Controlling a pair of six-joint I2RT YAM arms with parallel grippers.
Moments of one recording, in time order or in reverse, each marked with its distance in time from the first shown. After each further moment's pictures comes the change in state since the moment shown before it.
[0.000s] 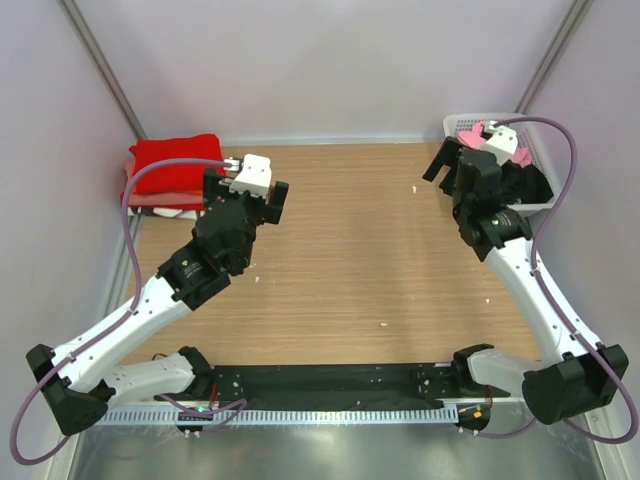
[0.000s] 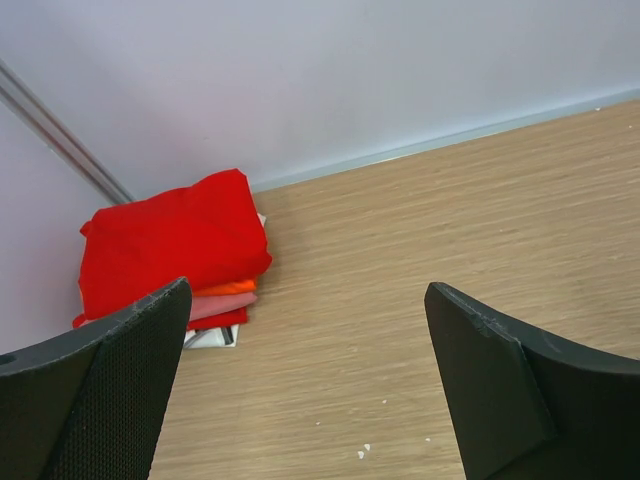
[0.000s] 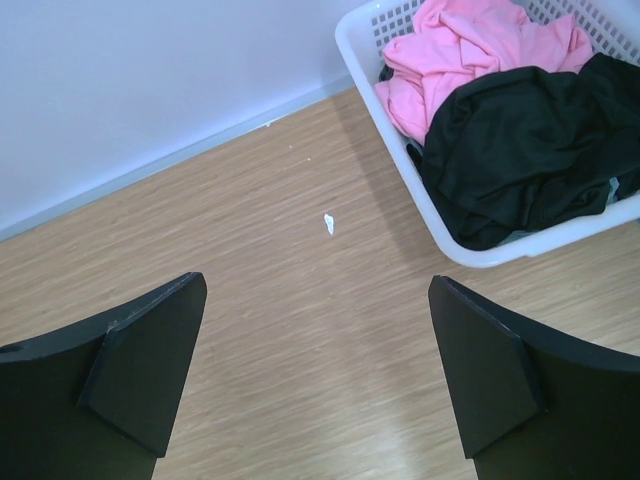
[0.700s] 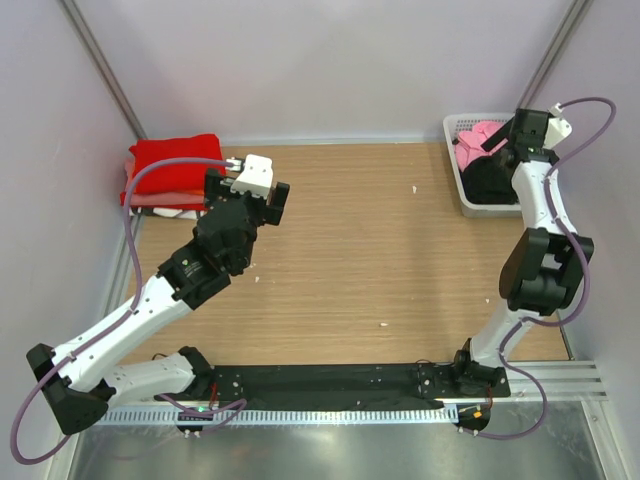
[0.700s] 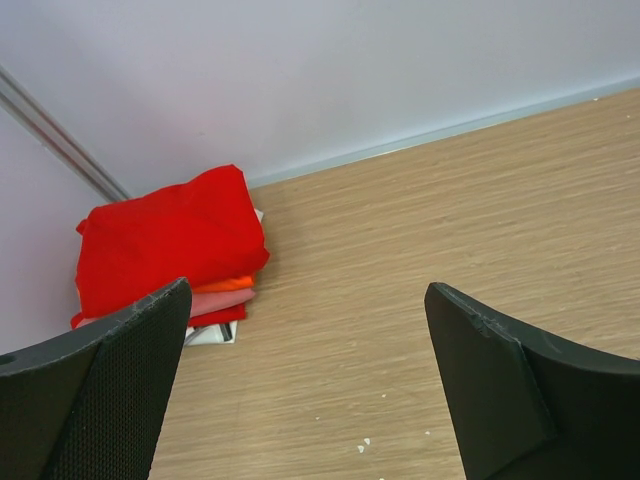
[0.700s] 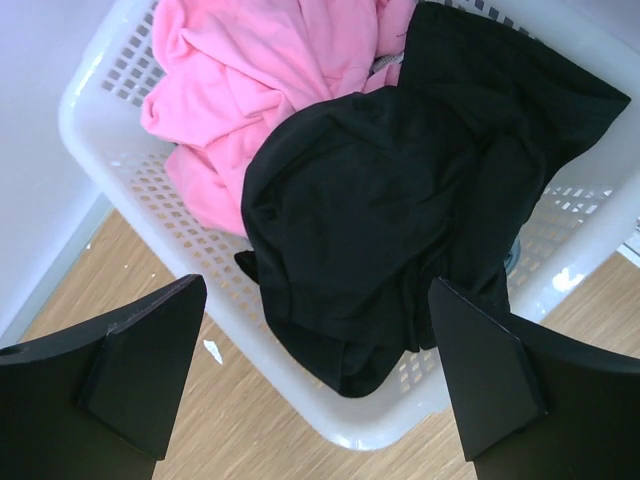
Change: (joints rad) left arm 0.000 0.005 0.006 -0.024 0.010 -0.009; right arm -0.481 0.611 0.430 -0.135 -0.191 0.200
